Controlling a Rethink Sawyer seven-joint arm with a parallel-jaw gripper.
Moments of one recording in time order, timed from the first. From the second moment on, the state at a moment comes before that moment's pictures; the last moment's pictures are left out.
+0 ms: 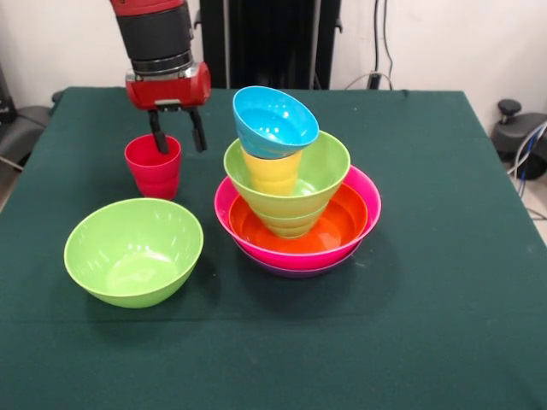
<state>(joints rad) -1.10 -0.56 0.75 1.92 -0.92 0.45 2.13</state>
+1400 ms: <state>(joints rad) -1.12 -0.47 0.74 1.86 -0.96 0.45 2.13</state>
